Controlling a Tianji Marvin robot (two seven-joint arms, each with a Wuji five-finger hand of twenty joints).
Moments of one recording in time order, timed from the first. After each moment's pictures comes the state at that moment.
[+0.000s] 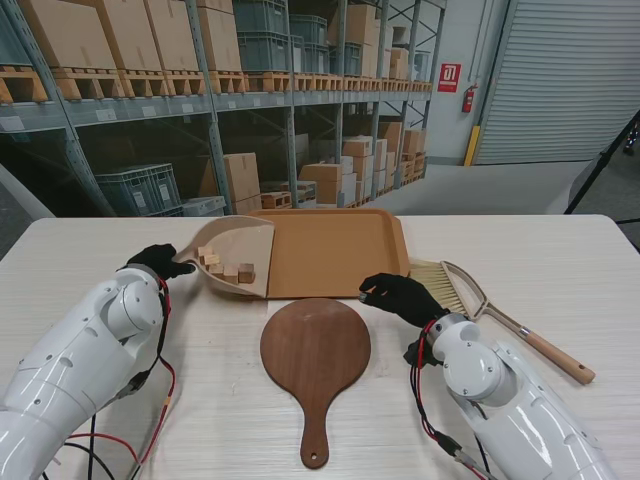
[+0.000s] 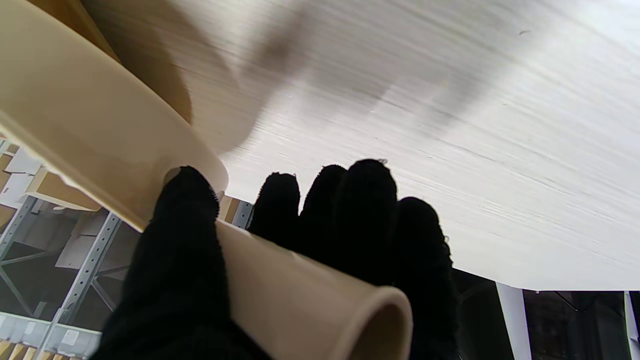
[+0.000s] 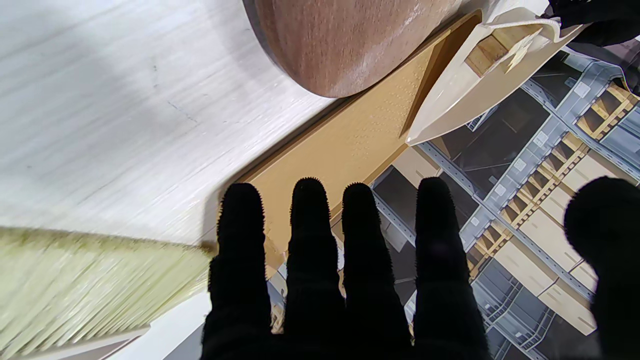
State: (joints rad) left arm 1.08 -1.10 -1.12 -1.04 0.64 0.28 -0.04; right arm -1.40 -1.15 1.12 -1.44 -0.31 0.00 0.00; left_hand 1.10 -0.12 -0.10 -0.02 0.69 0.42 0.98 0.72 1.13 0.34 -0.22 0.78 0.92 0.34 1.24 0.58 0.38 0.41 1.35 0.71; right_hand 0.23 -0.38 0.68 -0.05 0.57 -0.10 0.51 0.49 0.66 0.10 0.42 0.30 0.67 0.11 0.32 0.28 0.36 0.28 0.81 0.49
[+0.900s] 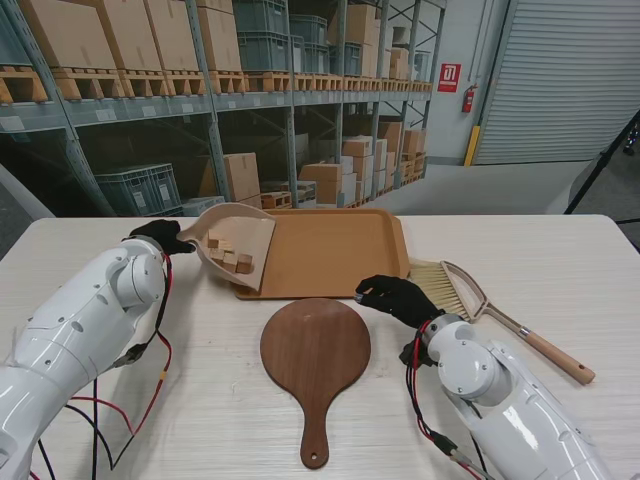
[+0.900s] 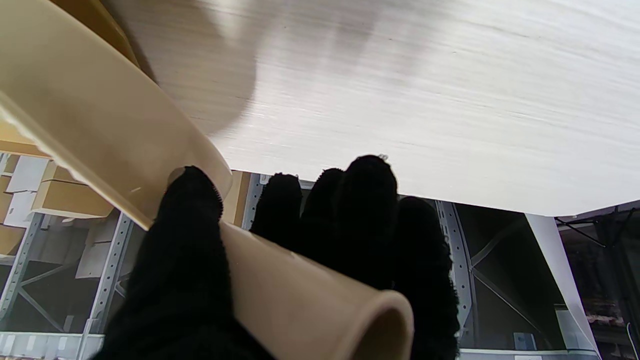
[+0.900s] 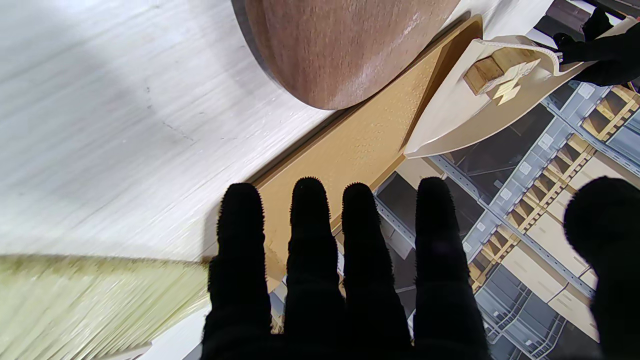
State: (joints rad) left arm 0.91 -1.09 -0.97 -0.94 0.72 0.26 -0.08; right arm -1.38 -1.15 1.09 -1.42 -0.28 0.02 -0.01; left_hand 1.12 -0.12 -0.10 -0.02 0.67 0.43 0.99 0.63 1.11 0.35 -0.22 0.71 0.92 0.34 1.22 0.55 0.38 0.41 1.34 0.71; right_hand 0.23 -0.38 0.68 -0.05 0.57 -0.10 0.52 0.49 0.66 0.11 0.42 0.30 0.67 0.12 0.33 0.28 0.36 0.28 0.81 0.49
